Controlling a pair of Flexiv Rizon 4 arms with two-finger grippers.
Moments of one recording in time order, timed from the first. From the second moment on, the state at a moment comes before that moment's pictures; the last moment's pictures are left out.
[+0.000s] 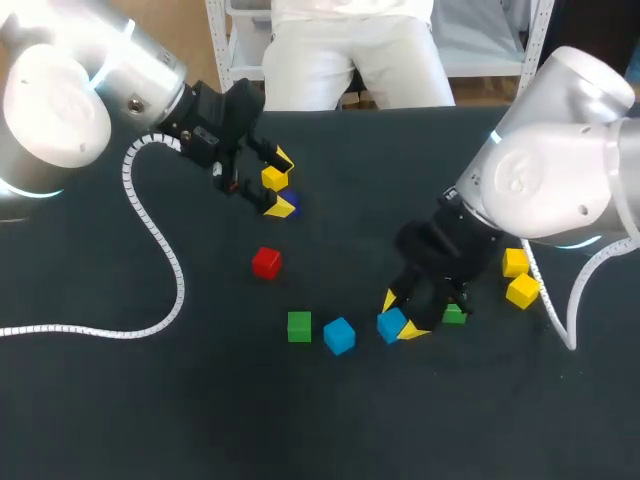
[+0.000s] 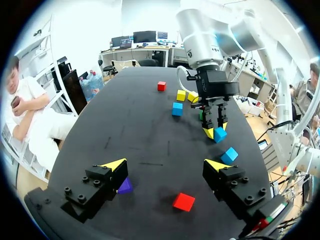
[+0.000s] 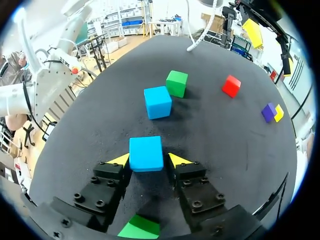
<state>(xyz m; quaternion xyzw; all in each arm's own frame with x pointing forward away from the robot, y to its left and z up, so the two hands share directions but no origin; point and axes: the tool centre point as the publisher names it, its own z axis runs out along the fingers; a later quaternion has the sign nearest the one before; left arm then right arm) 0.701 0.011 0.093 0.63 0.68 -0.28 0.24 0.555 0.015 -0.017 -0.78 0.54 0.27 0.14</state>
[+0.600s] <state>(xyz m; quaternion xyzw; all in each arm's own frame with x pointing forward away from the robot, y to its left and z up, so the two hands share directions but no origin) 0.701 0.011 0.093 0.63 0.68 -0.28 0.24 0.549 0.017 -0.009 -0.79 0.53 0.27 0.14</state>
